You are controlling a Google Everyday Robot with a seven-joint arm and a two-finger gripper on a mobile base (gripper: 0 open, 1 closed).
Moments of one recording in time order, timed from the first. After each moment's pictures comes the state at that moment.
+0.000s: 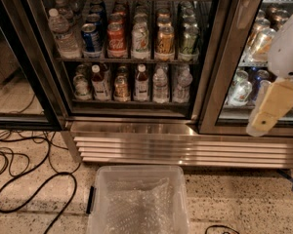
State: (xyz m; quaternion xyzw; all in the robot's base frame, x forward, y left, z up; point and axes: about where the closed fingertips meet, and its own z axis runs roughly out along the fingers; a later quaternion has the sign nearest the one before) arm 0.449 -0.216 0.956 -0.59 0.79 -0.04 0.17
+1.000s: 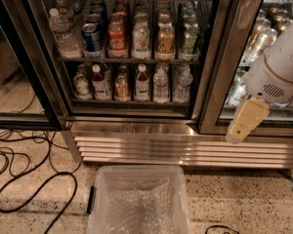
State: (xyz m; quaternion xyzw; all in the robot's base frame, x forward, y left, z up) arm 0.478 -0.223 0.883 -0.53 0.83 -0.02 0.16
